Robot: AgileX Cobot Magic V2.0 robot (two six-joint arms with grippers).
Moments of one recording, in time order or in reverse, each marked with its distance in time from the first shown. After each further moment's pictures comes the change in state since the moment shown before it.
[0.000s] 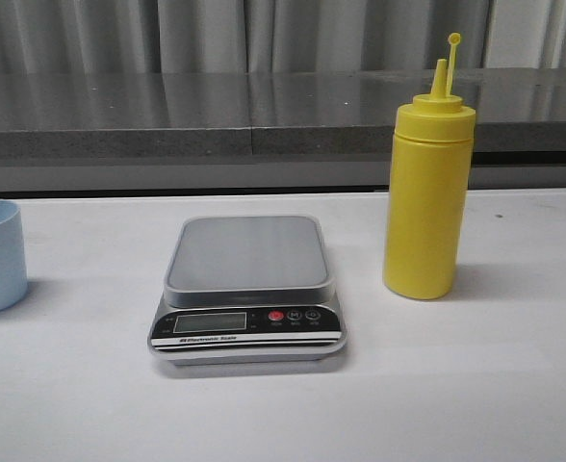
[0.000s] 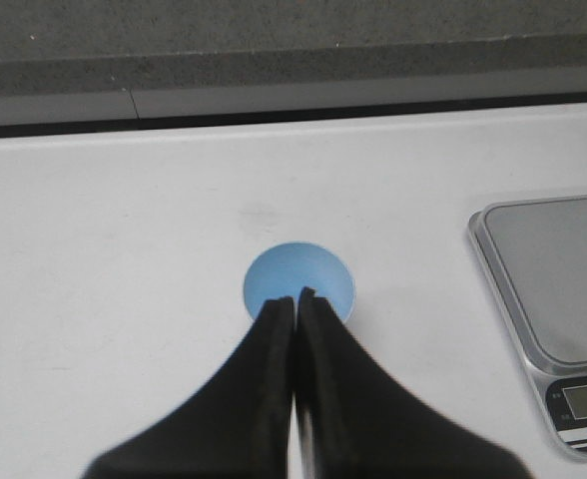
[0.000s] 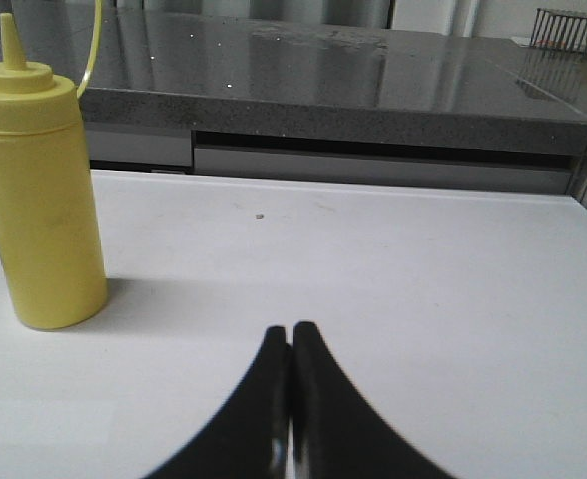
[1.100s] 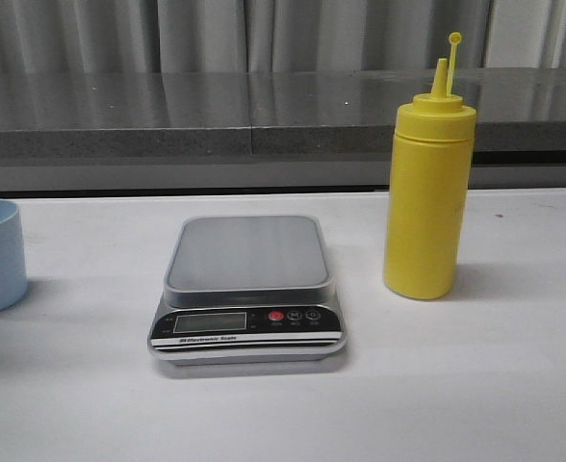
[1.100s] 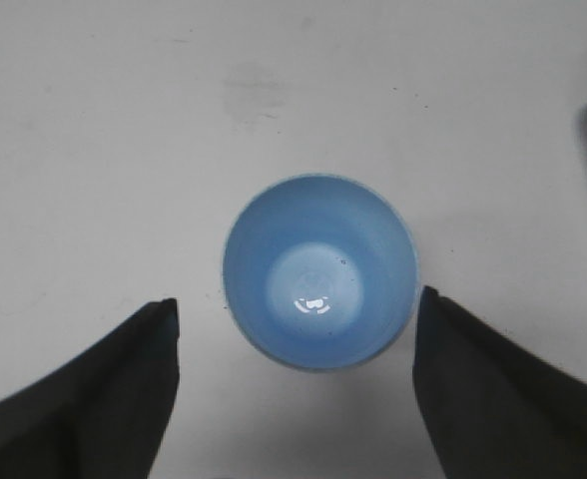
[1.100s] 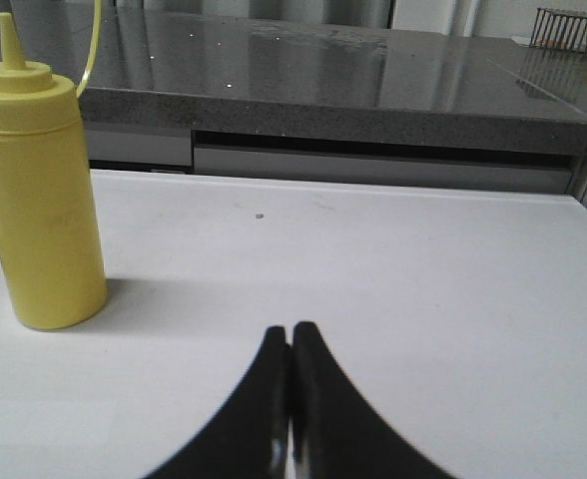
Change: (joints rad) left arm 0.000 0.512 -0.118 0.017 -0.067 -0.005; right arm 0.000 0.000 0.000 0.000 0.000 0.000
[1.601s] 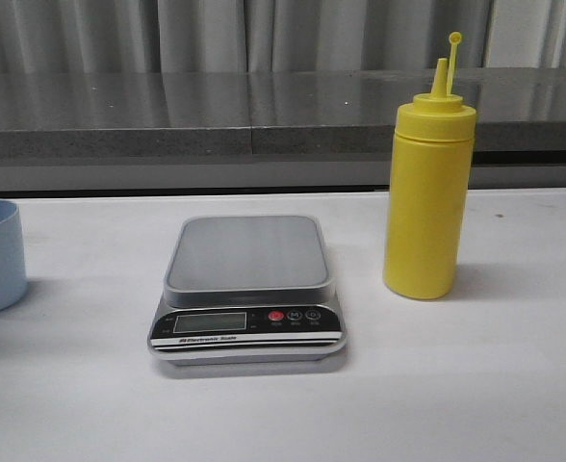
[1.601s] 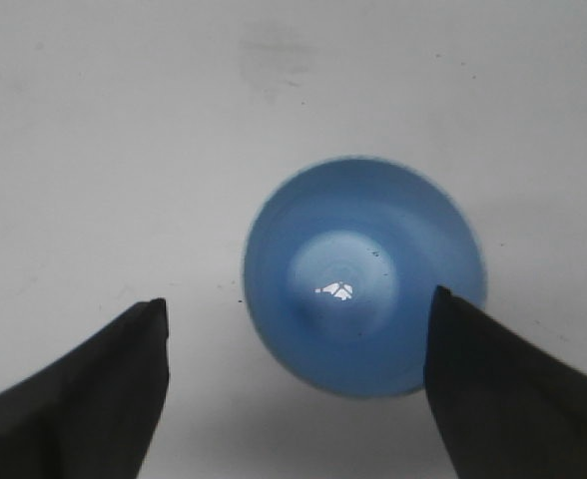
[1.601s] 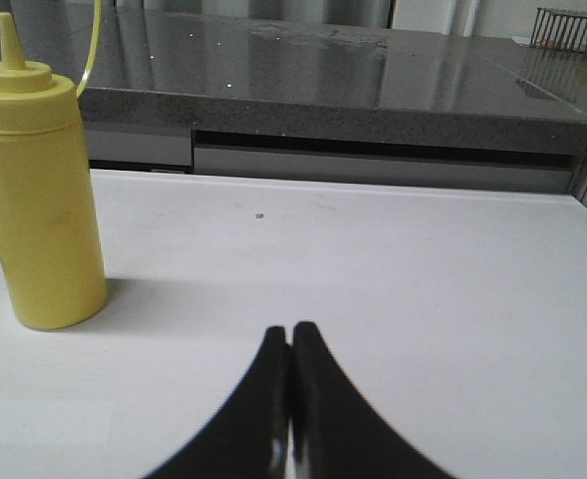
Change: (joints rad) left arm 0.032 0.112 -0.002 0.000 -0.036 -0.002; right arm 0.000 0.000 0.000 0.000 0.000 0.000
